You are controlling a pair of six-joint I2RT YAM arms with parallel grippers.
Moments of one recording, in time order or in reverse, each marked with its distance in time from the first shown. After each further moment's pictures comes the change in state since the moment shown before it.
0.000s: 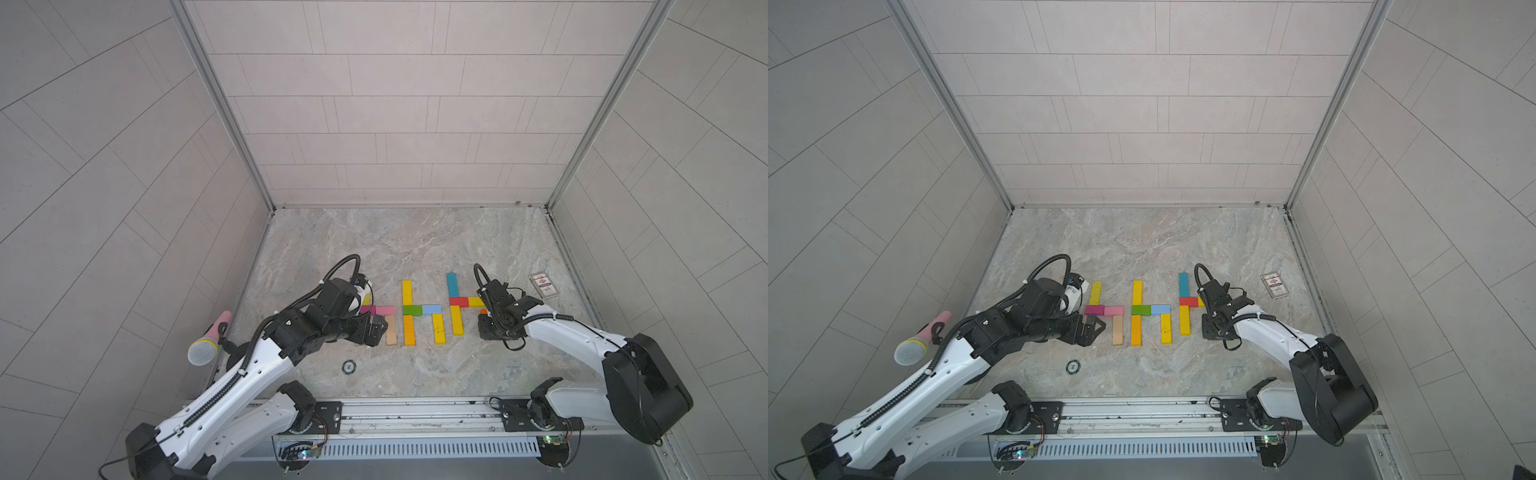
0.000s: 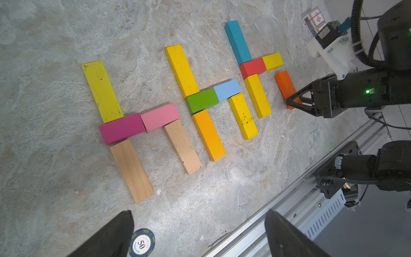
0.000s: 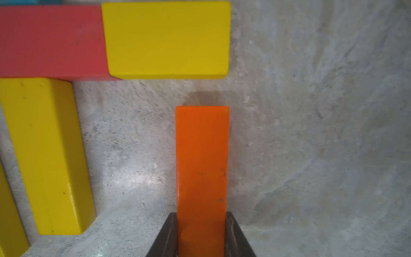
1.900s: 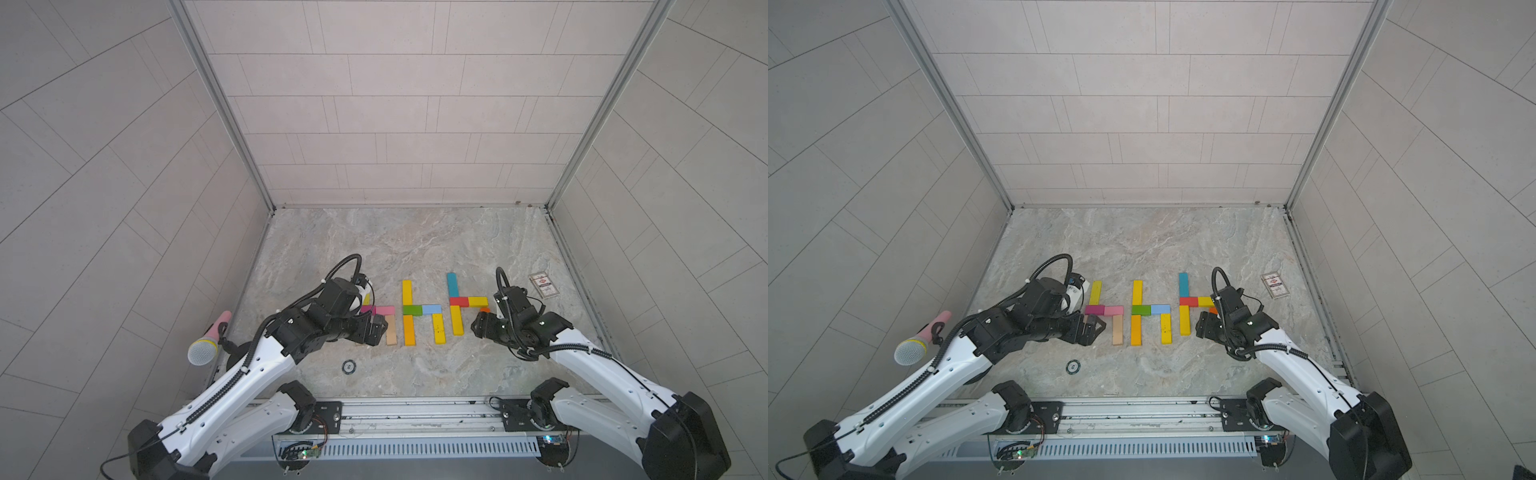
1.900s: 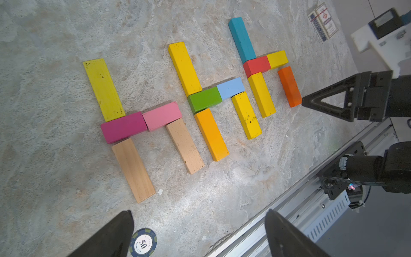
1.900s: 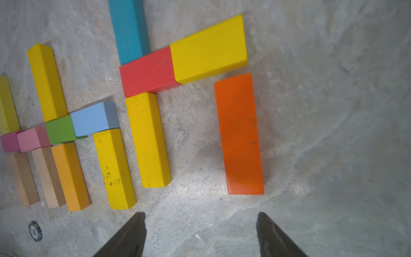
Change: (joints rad) left arm 0.000 0.015 0.000 0.000 -0.008 0.000; right arm -0.012 -0.333 -0.118 0.005 -0.189 0.280
